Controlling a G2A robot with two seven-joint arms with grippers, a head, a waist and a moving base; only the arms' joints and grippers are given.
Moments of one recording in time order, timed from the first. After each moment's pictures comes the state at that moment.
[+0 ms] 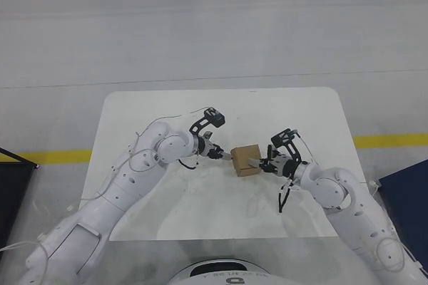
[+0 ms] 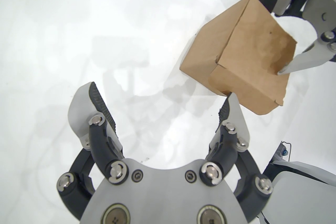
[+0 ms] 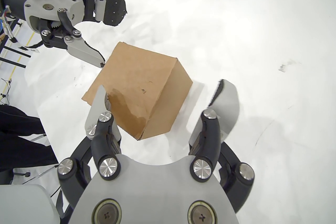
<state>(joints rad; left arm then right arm) 0.88 -1.27 -0.78 -1.29 0.70 -0.29 -0.92 -1.48 -0.98 1.22 -1.69 -0.64 -0.30 0.54</state>
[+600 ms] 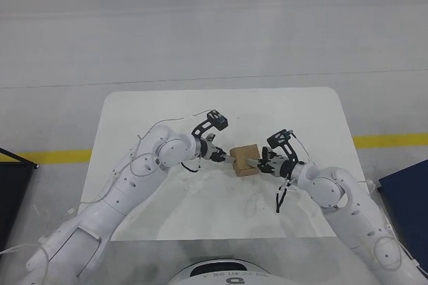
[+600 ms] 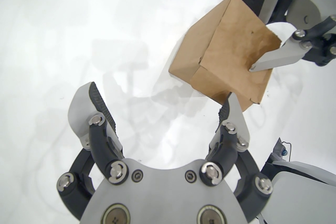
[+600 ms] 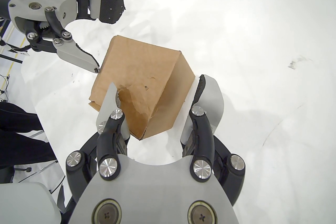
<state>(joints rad) 0.89 -1.27 -0.77 -1.32 0.71 -0.29 -0.91 -1.47 -0.99 1.20 -1.69 -0.65 -0.28 0.57</state>
